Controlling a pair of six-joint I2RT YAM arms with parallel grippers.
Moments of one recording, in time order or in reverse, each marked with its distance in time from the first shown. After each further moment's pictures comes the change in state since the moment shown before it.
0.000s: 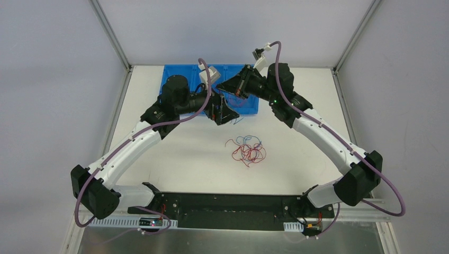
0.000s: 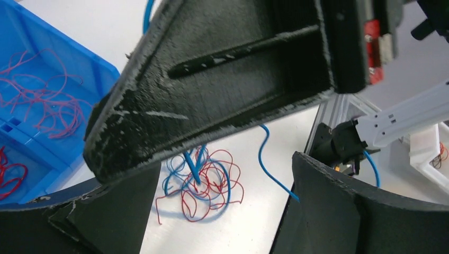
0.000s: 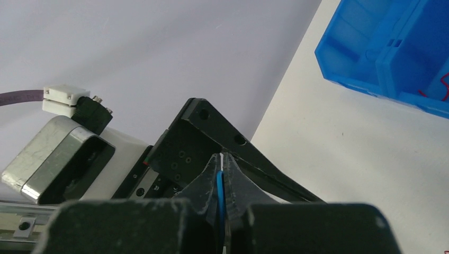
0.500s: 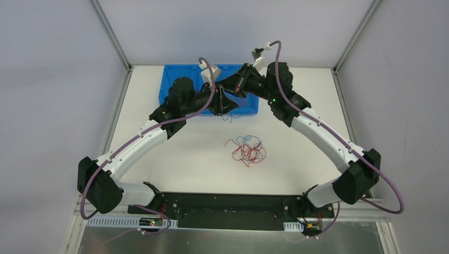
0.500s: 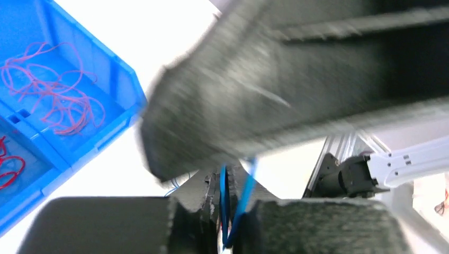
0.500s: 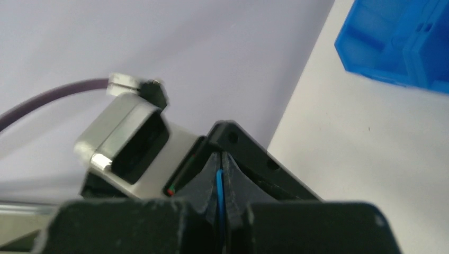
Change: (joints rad) left arm -0.021 0.055 -0.063 0.168 -0.123 -0.129; right arm -0.003 0.016 0.013 0.038 -0.002 0.119
